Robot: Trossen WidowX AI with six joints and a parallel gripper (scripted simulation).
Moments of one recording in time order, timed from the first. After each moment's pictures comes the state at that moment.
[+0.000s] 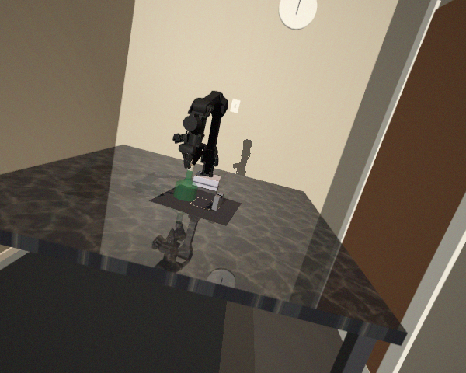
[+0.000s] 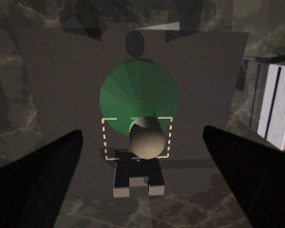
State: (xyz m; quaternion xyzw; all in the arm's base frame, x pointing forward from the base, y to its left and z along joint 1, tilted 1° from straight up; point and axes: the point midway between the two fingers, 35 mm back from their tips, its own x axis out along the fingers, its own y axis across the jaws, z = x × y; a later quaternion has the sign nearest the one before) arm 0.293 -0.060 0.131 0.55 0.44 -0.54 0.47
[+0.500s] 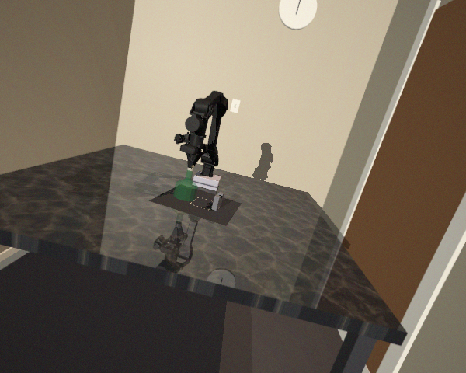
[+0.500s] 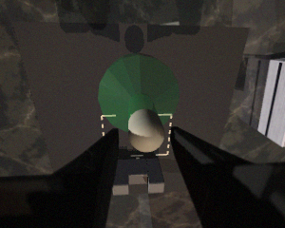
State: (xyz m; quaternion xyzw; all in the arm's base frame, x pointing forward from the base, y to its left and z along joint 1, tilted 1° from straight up) arm 0.293 -0.053 0.130 0.55 0.44 -0.54 0.47
